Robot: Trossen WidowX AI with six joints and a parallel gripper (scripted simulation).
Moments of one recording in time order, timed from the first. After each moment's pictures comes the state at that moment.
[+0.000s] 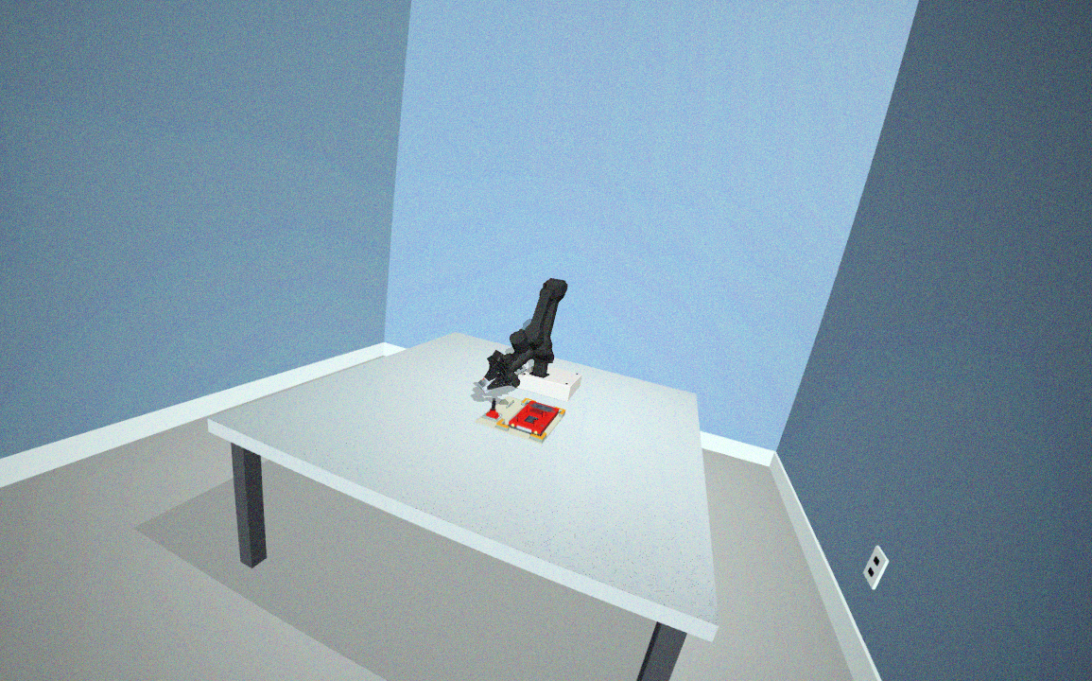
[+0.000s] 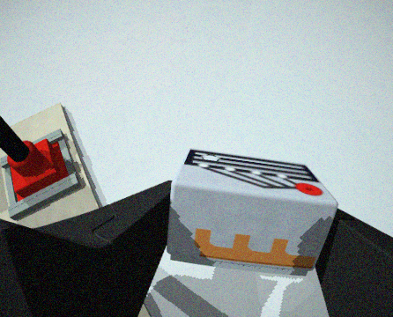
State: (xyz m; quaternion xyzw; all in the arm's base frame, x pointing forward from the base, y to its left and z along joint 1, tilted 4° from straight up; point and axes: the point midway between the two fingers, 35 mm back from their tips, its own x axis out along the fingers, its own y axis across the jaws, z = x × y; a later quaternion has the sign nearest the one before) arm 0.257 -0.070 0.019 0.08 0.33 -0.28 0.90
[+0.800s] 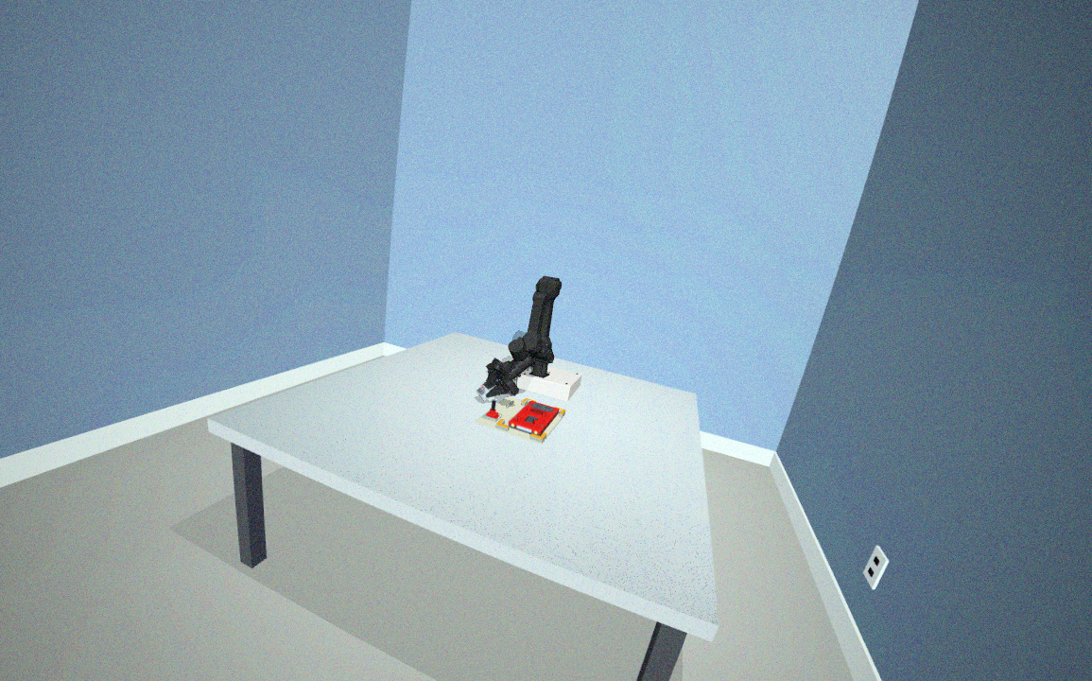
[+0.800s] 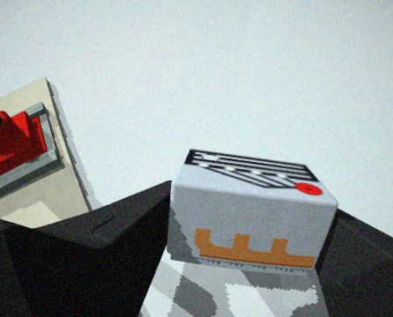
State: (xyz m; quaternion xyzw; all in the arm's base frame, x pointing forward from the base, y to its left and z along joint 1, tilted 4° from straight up) arm 0.256 -0.072 -0.011 0.08 0.33 -0.28 0.90
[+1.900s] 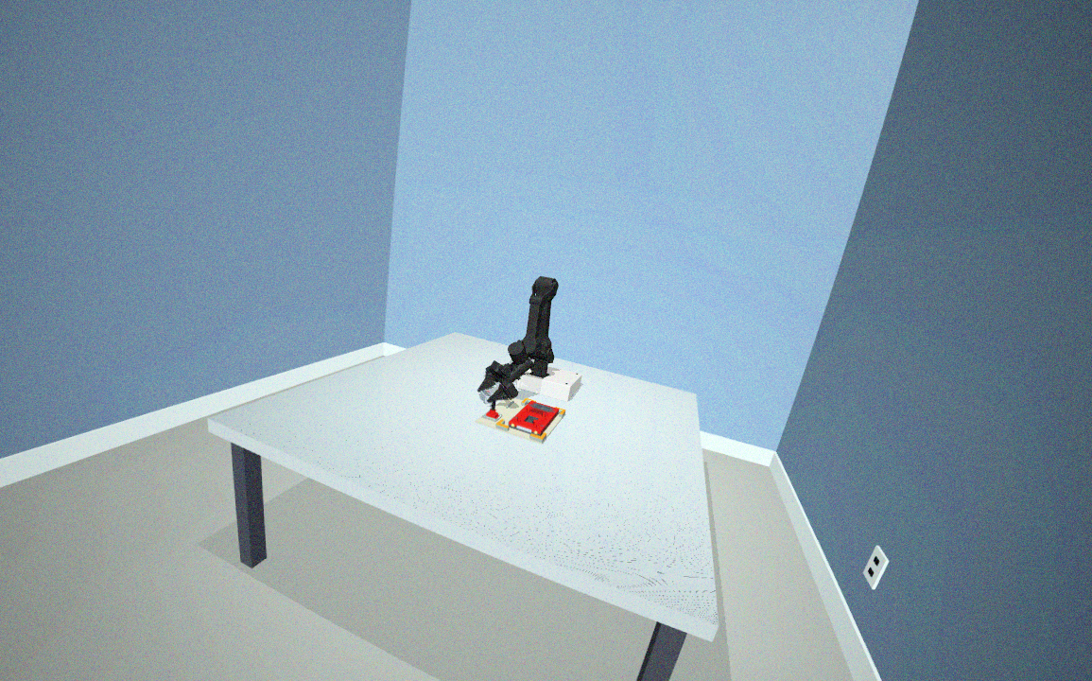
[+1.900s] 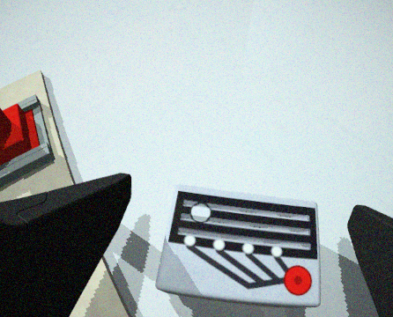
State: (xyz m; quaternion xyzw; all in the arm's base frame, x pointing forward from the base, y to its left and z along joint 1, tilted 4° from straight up) arm 0.257 -0.072 -0.021 0.08 0.32 -0.28 0.90
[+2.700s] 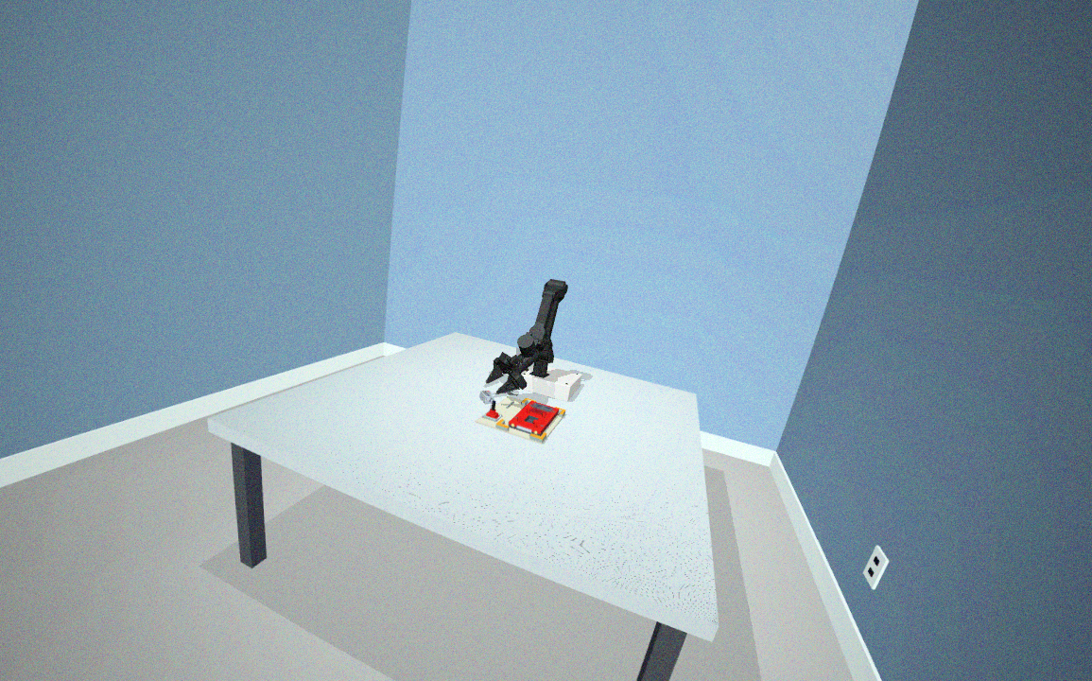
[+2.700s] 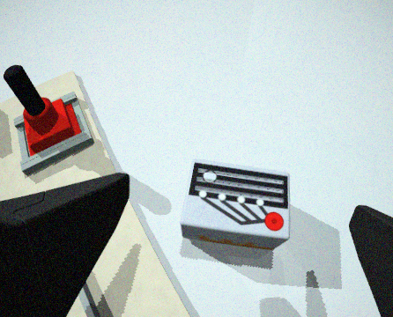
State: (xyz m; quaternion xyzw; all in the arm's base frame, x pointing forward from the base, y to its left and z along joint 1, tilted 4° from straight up) arm 0.236 -0.054 0.011 0.07 0.34 -0.28 0.90
